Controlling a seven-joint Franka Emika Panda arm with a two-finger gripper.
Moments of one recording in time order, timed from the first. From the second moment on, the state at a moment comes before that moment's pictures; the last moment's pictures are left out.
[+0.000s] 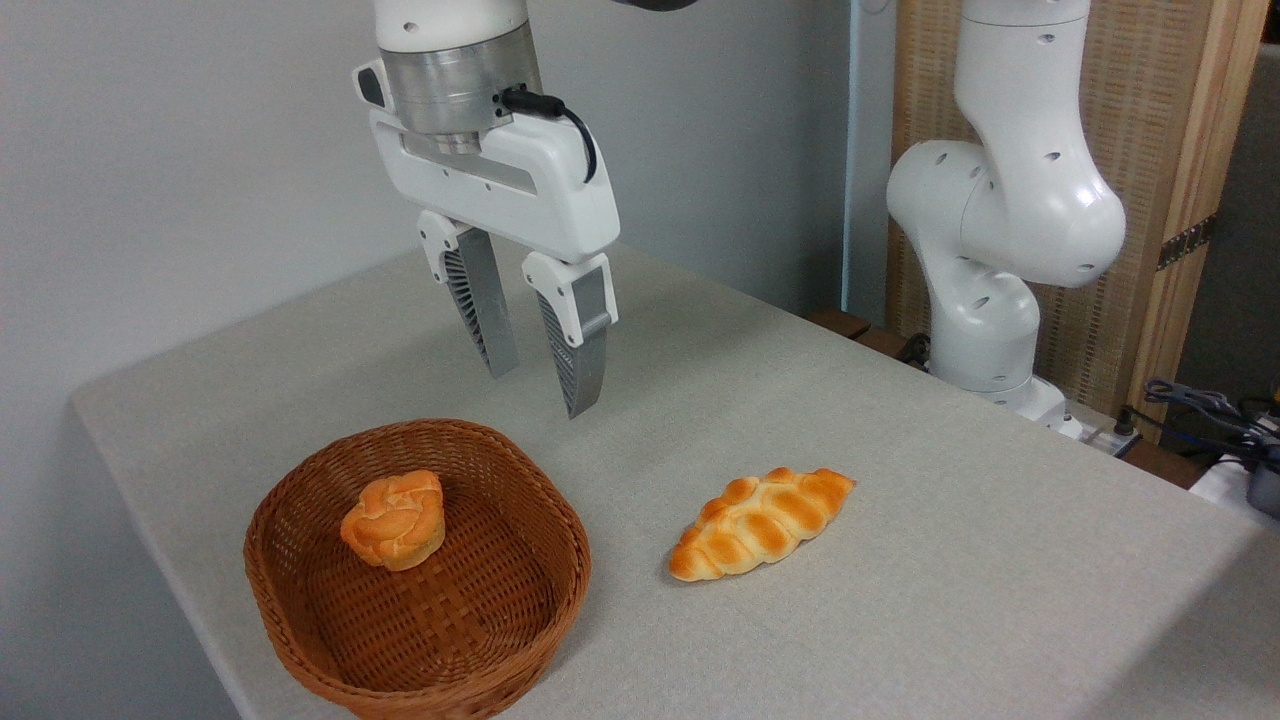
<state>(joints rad) -0.08 -0.03 0.05 -1.69 -0.01 1.65 0.64</state>
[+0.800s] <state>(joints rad) -0.07 -0.14 0.06 -1.82 -0.01 1.68 0.70</state>
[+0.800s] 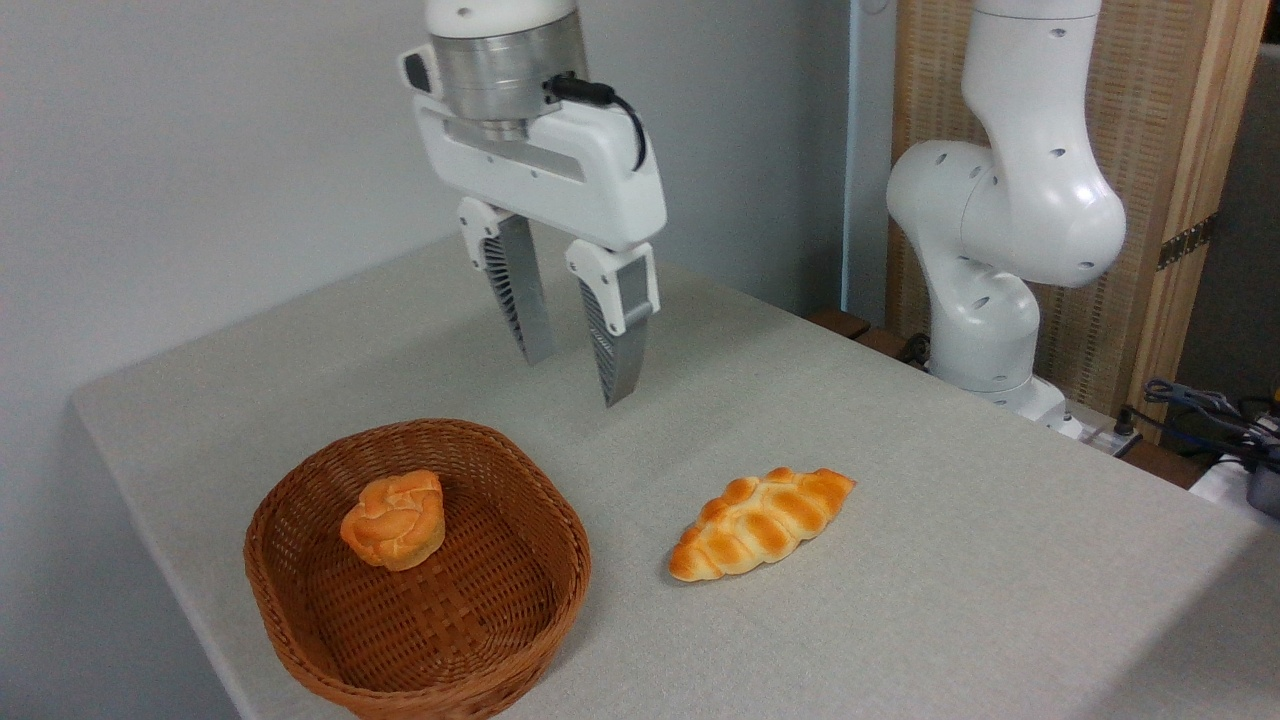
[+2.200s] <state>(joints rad) 0.06 -0.44 0.07 -2.55 0.04 2.07 0.94</state>
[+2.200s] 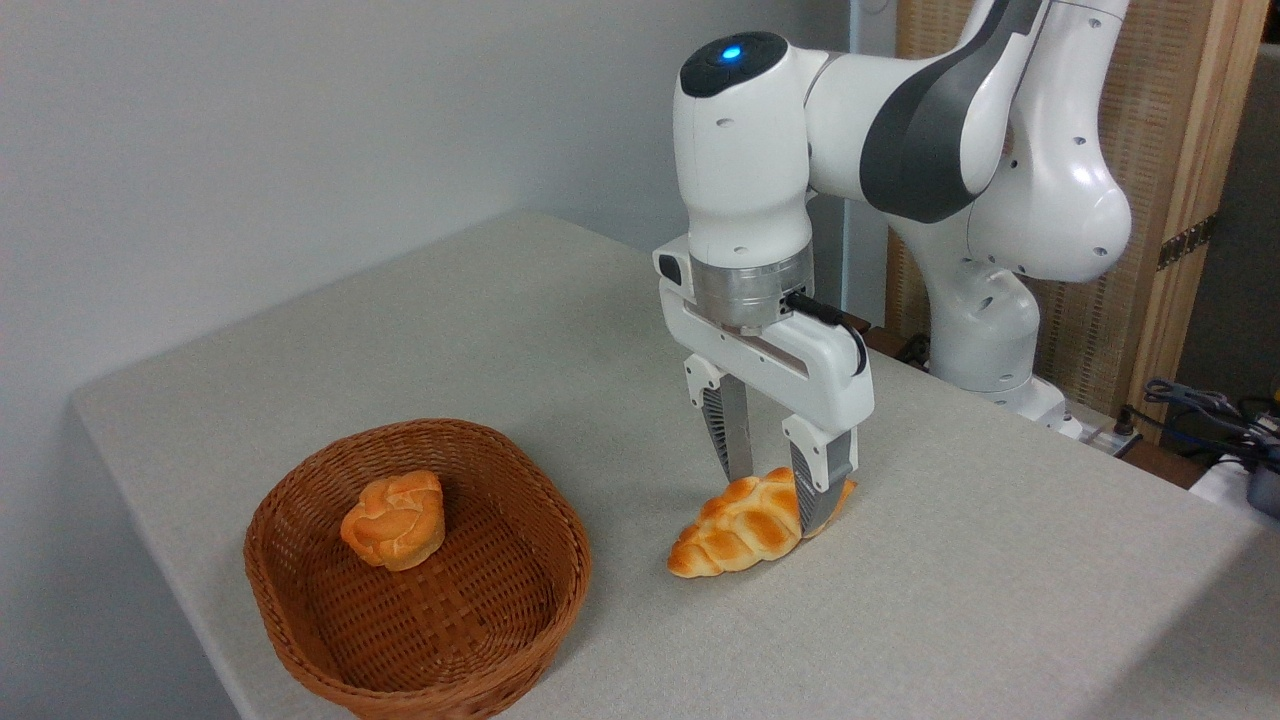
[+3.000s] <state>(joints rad) 0.05 -0.41 0.07 -2.56 0.04 2.11 0.94</state>
